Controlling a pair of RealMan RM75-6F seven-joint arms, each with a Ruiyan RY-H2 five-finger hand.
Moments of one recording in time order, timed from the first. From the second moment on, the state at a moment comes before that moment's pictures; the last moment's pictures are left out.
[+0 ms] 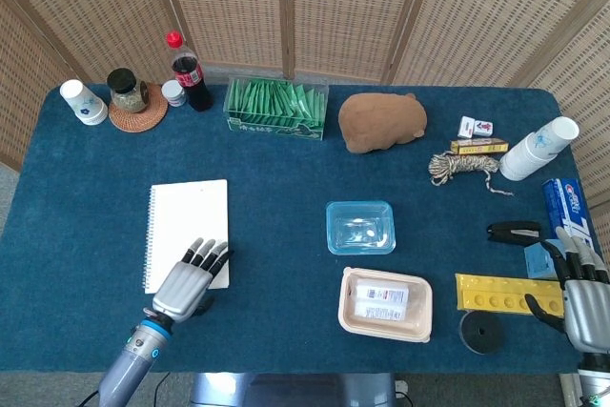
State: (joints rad) left arm -0.35 -1.56 -0.02 -1.74 1.31 1.08 0.69; right arm 0.00 -1.16 0.05 -1.56 -1.50 1.57 -0.04
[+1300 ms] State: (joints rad) left arm -0.42 -1.65 -0.03 -1.65 1.21 1.14 0.70; right arm -0.02 -1.16 0.06 -1.56 -1.51 1.59 -0.03
